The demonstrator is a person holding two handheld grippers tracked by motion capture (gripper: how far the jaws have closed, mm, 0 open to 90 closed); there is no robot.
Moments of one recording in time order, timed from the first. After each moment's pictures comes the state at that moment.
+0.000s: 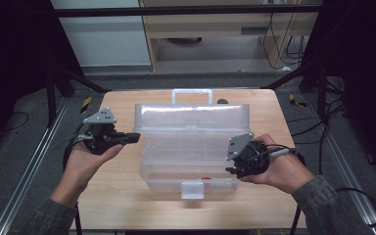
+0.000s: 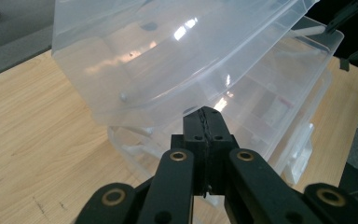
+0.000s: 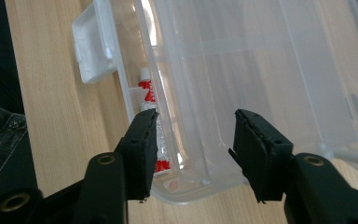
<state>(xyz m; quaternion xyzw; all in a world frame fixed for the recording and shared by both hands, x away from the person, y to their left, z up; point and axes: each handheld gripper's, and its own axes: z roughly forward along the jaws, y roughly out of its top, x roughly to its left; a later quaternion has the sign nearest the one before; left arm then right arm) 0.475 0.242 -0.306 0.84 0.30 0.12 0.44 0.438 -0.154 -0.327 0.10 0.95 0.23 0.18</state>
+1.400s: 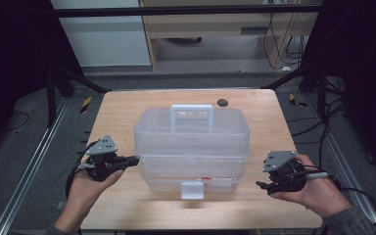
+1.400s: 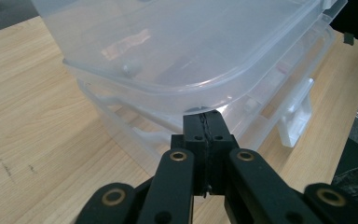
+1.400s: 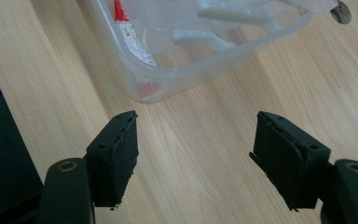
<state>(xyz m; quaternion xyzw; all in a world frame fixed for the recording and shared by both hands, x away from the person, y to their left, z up) 0.438 0.248 -0.359 0.84 0.30 0.12 0.43 0.411 -0.236 -0.367 0.21 0.93 0.22 0.20</state>
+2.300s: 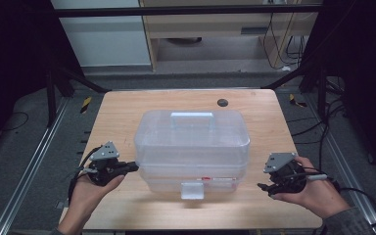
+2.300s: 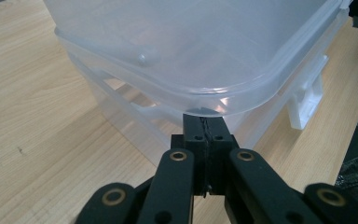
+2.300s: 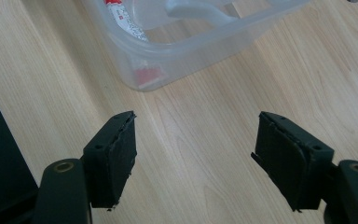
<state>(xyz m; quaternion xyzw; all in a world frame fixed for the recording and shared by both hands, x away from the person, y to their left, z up) 0.437 0.250 -0.383 0.84 0.31 0.11 0.42 0.413 -0.242 -0.382 0.22 0.93 0.22 0.19</state>
